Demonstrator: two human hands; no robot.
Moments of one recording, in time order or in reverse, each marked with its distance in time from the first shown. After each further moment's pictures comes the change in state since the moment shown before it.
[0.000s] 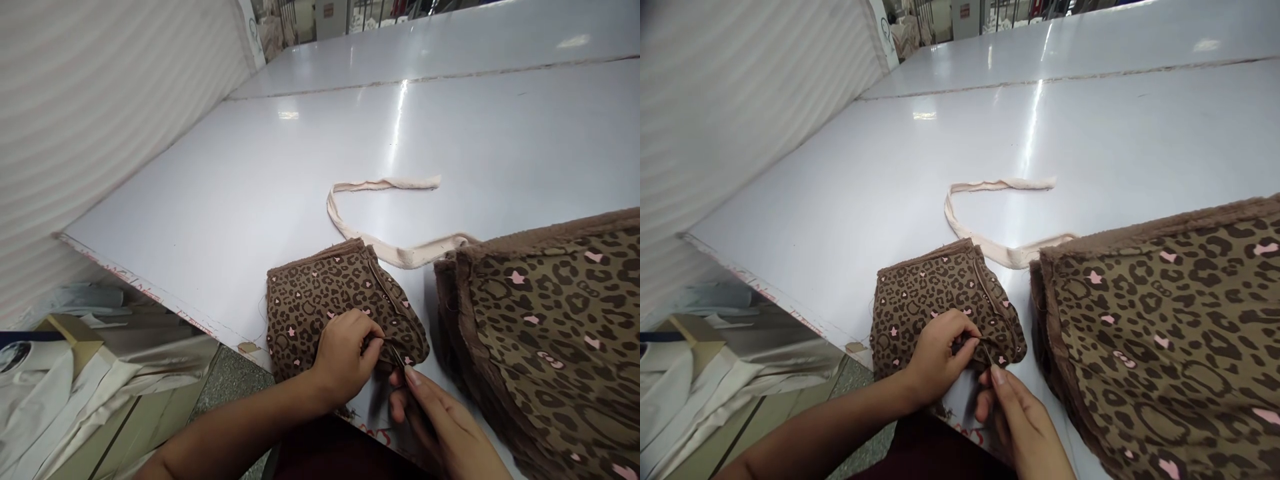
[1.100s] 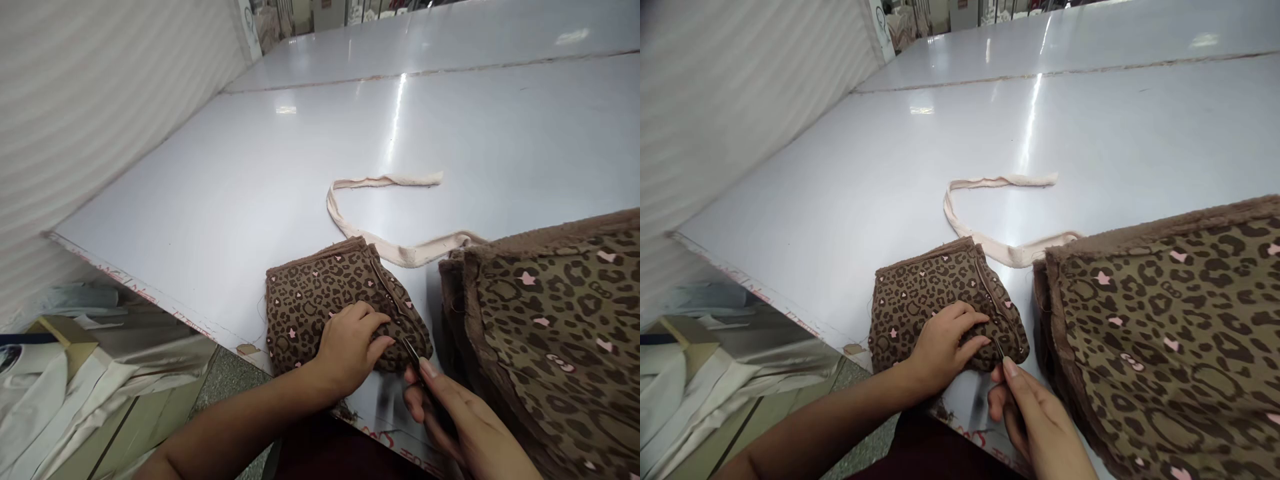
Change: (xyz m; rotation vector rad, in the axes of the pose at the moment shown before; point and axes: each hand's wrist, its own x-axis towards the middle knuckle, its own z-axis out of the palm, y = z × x) left_hand 0.015 0.000 -0.004 0.093 -0.142 -0.011; right_hand -0.003 -0.020 -0.006 -0.087 0.101 0.041
